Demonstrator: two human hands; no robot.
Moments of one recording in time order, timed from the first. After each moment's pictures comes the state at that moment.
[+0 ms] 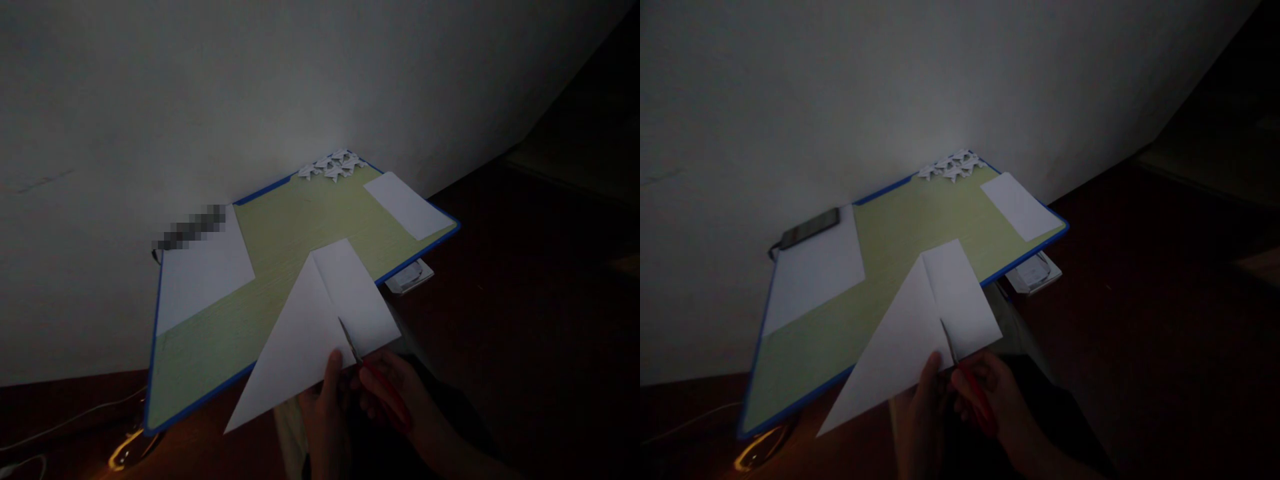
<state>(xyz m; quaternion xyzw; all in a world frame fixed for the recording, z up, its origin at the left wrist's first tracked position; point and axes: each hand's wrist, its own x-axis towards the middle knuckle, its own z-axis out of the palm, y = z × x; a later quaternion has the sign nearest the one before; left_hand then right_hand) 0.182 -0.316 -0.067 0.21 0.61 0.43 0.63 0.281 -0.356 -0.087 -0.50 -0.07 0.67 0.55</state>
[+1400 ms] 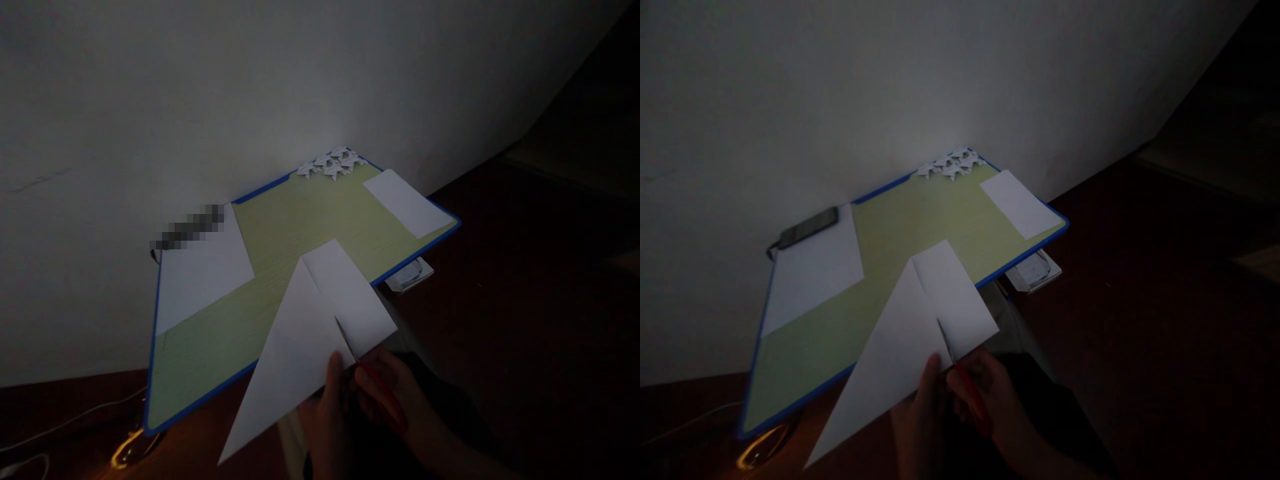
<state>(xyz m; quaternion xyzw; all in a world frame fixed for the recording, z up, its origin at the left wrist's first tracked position) 0.178 -0.321 -0.068 0.25 0.66 0.40 0.59 0.276 -0.352 -0.084 -0.48 -0.07 0.67 0.56</state>
